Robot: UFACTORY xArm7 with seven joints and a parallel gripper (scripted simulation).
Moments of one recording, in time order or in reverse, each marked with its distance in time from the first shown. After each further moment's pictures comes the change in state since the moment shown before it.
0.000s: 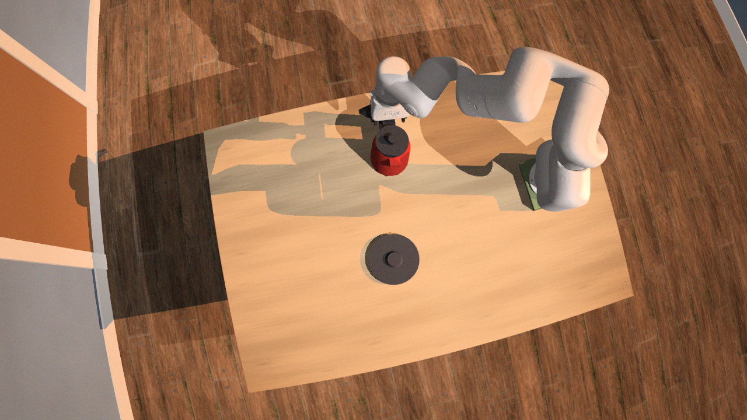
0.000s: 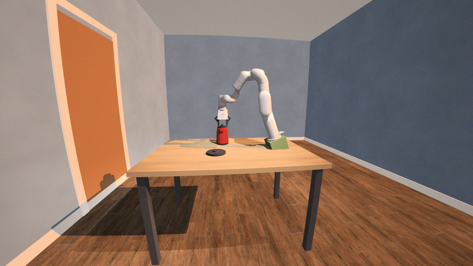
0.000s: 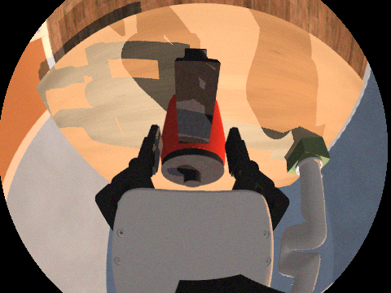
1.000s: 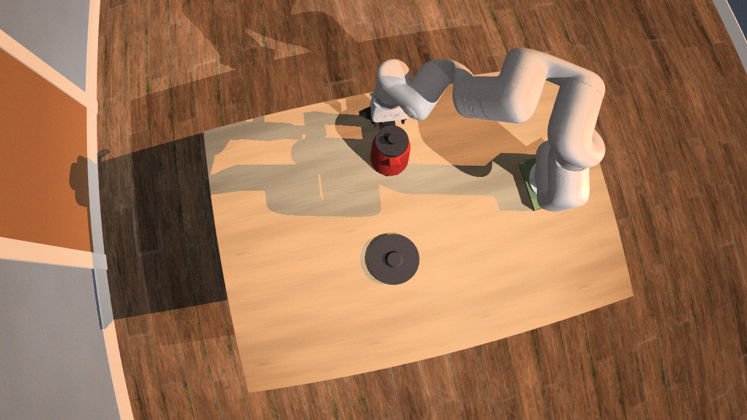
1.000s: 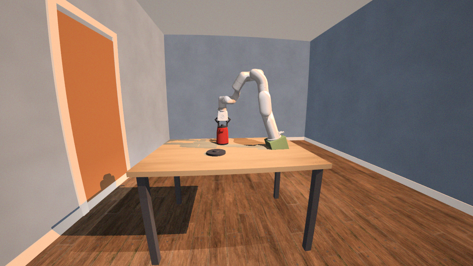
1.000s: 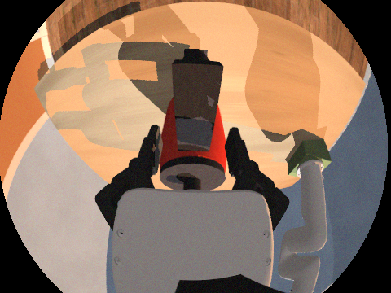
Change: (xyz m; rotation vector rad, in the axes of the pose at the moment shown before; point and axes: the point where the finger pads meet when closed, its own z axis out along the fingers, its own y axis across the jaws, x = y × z) arm 0.000 0.000 0.012 0.000 0.000 0.000
